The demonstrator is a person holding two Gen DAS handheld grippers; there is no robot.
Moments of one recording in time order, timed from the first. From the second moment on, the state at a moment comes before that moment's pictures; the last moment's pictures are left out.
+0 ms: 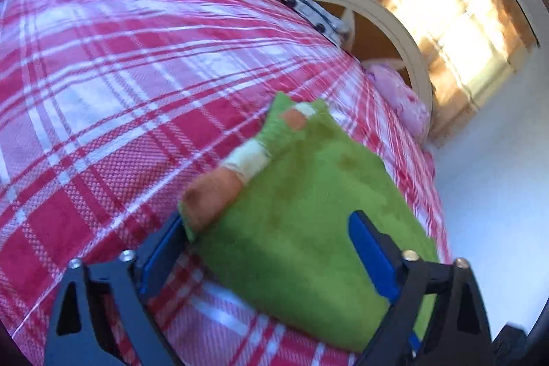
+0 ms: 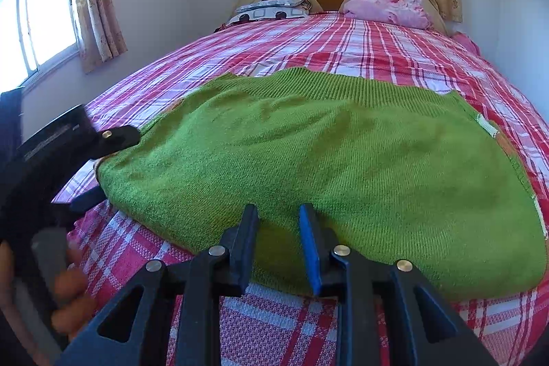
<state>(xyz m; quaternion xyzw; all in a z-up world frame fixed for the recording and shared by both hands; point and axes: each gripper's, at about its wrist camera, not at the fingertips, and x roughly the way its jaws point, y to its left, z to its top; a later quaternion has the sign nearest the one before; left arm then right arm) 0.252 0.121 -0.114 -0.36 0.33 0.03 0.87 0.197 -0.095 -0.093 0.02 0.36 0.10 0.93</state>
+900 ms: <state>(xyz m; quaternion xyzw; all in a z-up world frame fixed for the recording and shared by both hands) 0.252 0.136 -0.131 -0.40 0.29 -0.01 0.87 0.393 0.070 -0.068 -0.05 0.46 0.24 0.86</state>
